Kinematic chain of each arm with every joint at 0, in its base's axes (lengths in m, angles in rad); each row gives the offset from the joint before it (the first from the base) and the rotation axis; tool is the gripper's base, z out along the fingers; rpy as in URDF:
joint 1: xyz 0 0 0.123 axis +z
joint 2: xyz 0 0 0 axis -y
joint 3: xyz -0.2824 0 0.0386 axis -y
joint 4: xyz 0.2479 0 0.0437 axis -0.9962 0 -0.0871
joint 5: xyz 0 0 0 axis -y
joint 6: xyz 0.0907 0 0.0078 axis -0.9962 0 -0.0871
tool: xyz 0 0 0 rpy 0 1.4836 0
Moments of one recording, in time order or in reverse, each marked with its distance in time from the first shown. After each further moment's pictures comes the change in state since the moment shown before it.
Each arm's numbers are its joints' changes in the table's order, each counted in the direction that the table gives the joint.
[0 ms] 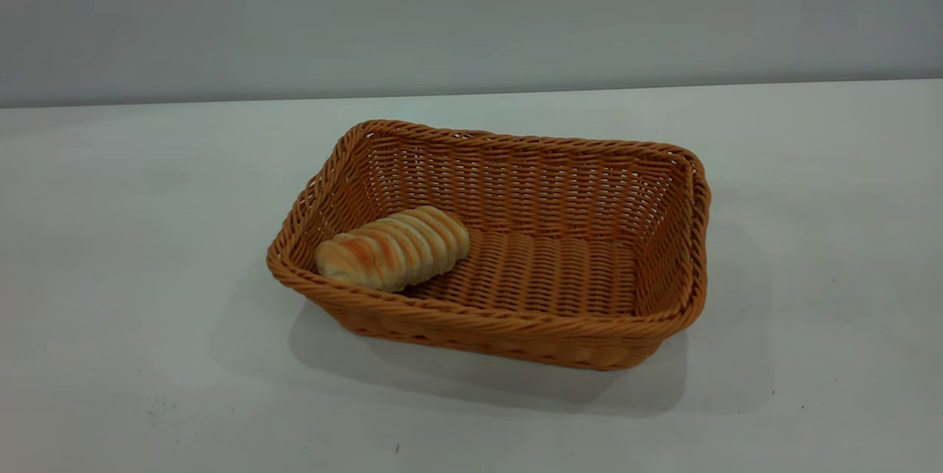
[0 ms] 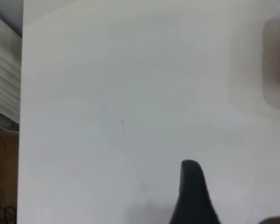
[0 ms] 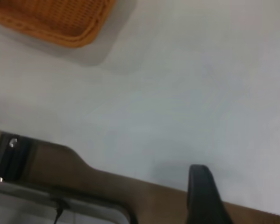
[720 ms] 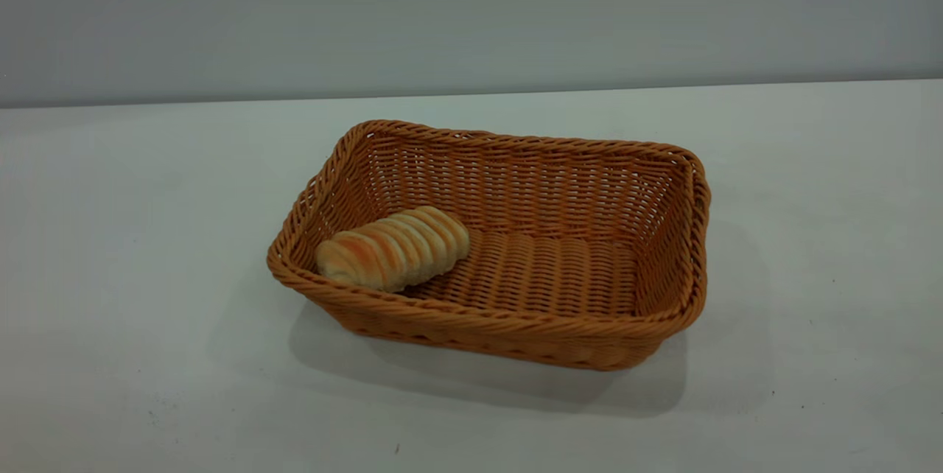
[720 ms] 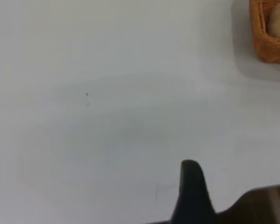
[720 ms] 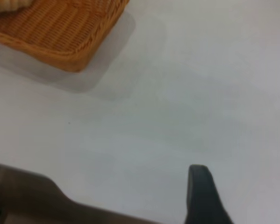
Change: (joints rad) left arm 0.000 0.625 -0.456 0.091 -0.016 -0.022; right arm 0.000 0.514 -0.334 0.016 0.100 0.017
